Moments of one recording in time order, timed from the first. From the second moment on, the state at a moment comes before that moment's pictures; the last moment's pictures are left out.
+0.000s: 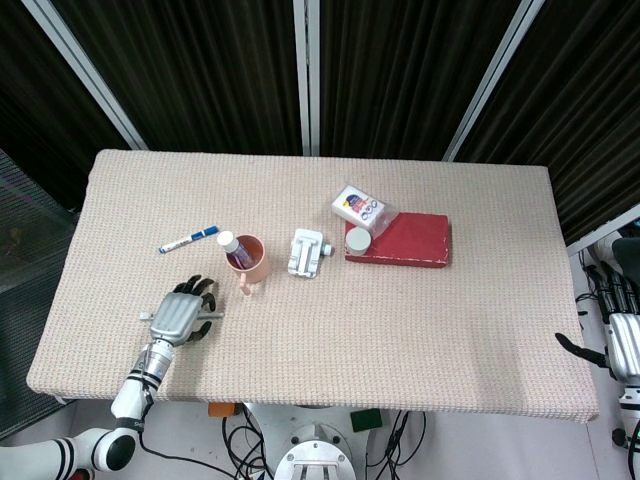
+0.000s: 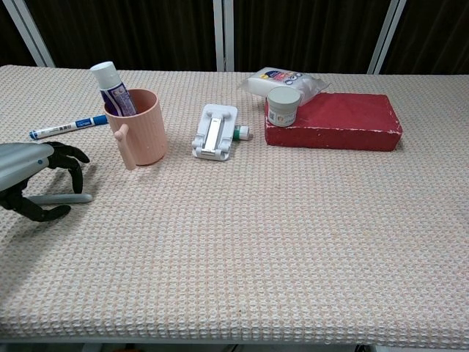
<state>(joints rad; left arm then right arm) -0.43 -1.58 -0.05 -1.47 1.20 1.10 0.36 0.06 -1.09 0.09 -1.55 -1.47 1.49 0.16</state>
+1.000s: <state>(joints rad) -0.42 -1.57 -0.08 -1.46 1.21 1.16 0.31 0.06 -1.08 0.09 -1.57 -1.47 1.49 0.15</state>
